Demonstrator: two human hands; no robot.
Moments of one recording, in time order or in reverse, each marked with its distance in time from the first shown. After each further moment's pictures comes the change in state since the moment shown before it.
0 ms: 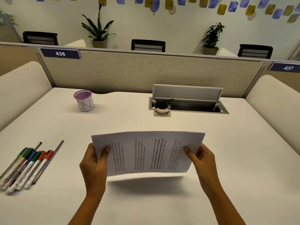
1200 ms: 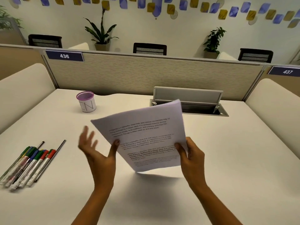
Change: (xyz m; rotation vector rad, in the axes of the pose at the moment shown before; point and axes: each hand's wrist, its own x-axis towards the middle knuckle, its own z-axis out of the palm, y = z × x) left_hand 0.001 0.033 0.019 0.010 0.070 0.056; right_hand -0.012 -0.017 0.034 -0.265 0.005 -0.345
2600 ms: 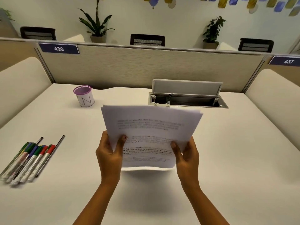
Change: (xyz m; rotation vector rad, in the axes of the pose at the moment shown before) left_hand -0.011 -0.004 0.011 -0.180 -0.156 -0.076; right_hand -0.025 0.003 0.020 0.346 0.081 0.147
